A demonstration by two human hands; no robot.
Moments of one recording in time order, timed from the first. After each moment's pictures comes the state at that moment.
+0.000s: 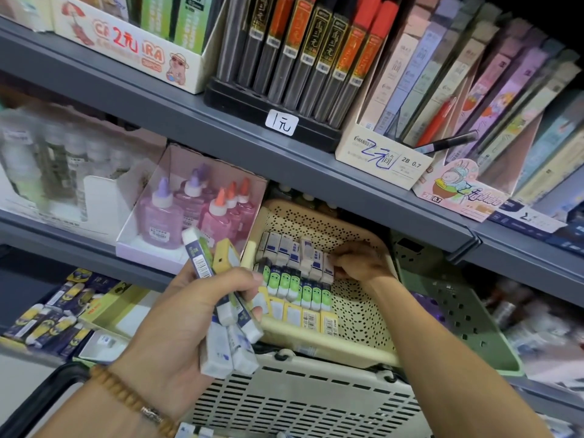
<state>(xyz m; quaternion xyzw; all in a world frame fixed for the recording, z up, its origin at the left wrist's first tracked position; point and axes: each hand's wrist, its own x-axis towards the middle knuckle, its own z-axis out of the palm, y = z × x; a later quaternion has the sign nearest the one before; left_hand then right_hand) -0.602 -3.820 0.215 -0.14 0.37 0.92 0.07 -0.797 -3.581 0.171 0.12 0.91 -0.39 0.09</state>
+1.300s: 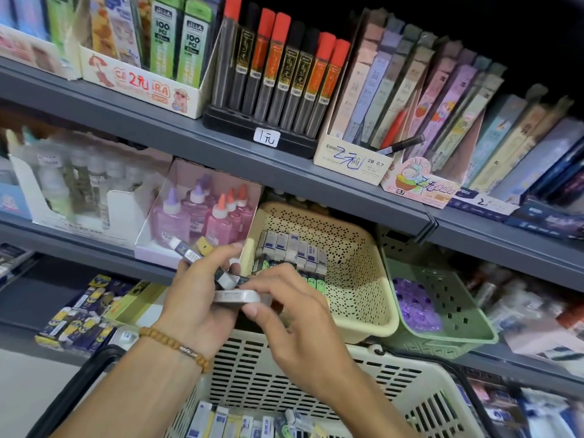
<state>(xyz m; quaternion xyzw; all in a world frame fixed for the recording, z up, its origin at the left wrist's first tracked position) -0.604 -3.814 0.223 -0.20 0.26 0.94 -0.01 -0.586 -3.675 0.229 -0.34 0.84 -0.41 -0.08</state>
